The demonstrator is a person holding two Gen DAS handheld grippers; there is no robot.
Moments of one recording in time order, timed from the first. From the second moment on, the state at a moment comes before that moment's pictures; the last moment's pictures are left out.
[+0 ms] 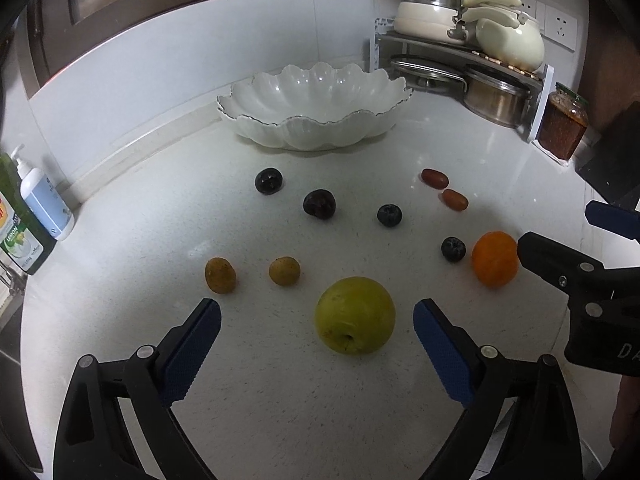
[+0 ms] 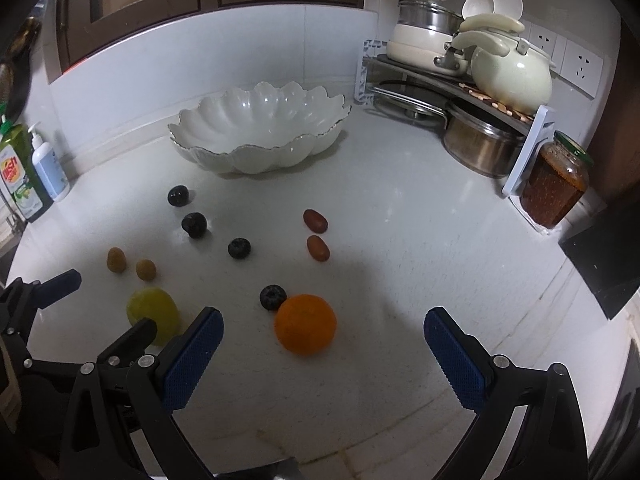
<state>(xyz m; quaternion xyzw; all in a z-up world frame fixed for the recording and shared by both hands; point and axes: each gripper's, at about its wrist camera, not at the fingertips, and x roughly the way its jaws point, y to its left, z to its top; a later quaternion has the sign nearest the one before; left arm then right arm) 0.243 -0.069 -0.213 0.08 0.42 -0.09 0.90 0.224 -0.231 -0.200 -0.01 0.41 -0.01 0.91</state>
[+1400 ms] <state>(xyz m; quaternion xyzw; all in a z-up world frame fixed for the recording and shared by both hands) 0.261 -0.077 -0.254 0.08 0.45 -0.13 0.88 0.259 -0.228 -0.255 0.00 0.46 0.01 0.89</state>
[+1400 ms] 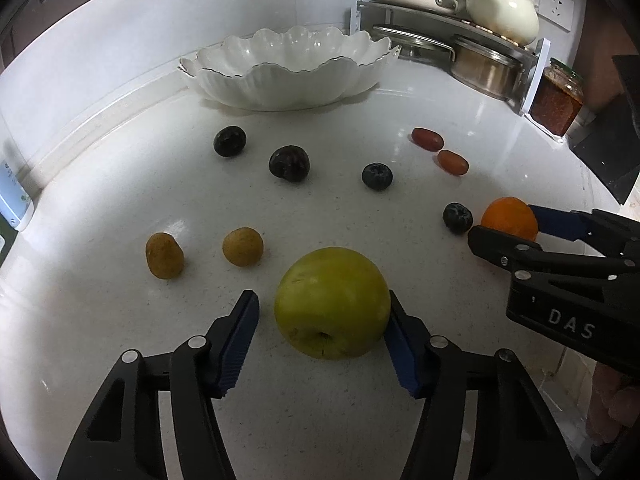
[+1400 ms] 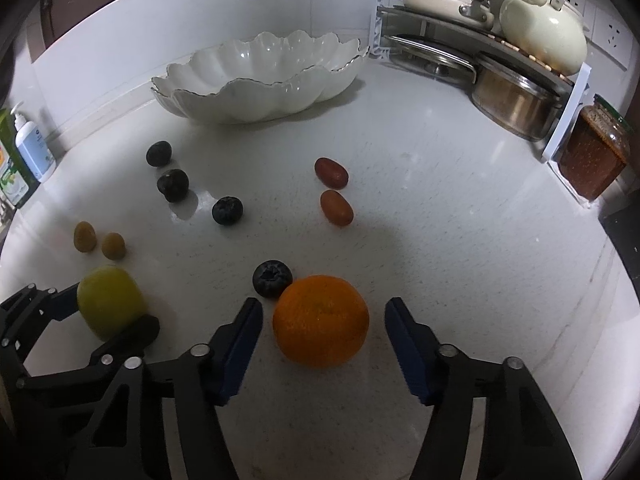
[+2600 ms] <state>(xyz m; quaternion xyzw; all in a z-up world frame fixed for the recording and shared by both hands) 0.274 -0.072 -0.208 0.09 0.43 -0.15 0.89 0.266 -0.220 -0.217 0.01 0.44 0.02 0.90</state>
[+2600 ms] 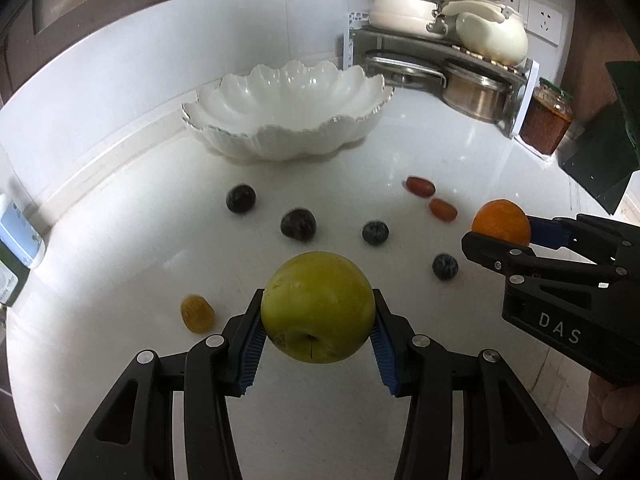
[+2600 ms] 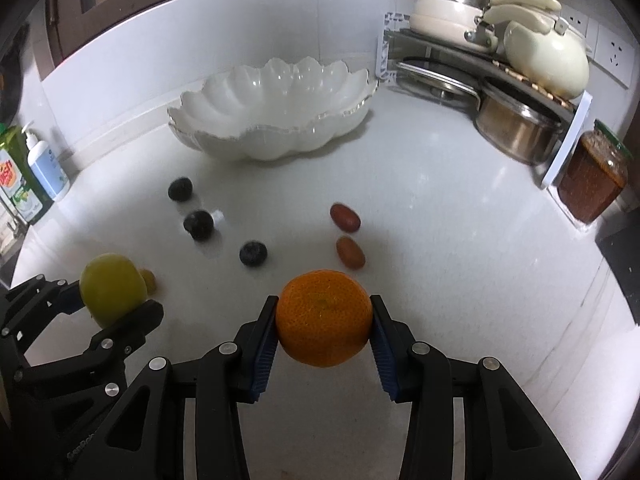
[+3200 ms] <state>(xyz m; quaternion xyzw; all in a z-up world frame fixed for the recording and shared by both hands) 0.314 -0.065 -0.164 0.10 0.41 -0.16 0.89 0.295 -0.212 -0.167 0.01 0.41 0.01 0.91</state>
